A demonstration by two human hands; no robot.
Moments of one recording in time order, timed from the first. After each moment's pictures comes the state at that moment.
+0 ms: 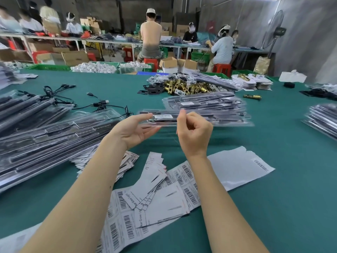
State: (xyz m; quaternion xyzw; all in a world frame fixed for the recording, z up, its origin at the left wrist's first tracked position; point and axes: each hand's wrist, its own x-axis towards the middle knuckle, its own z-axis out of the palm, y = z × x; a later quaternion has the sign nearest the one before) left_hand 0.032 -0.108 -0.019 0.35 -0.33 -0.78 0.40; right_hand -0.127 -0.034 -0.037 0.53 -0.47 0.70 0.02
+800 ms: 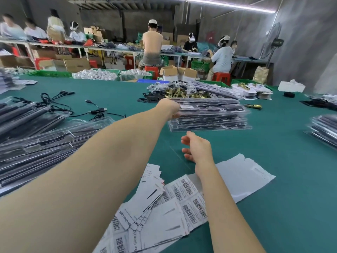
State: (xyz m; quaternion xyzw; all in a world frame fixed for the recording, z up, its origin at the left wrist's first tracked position) left_hand -0.098 -0.209 0.018 0.53 -0.58 -0.50 0.36; right_hand -0.157 -0.050 -0.047 0.30 -0.65 0.59 -0.37
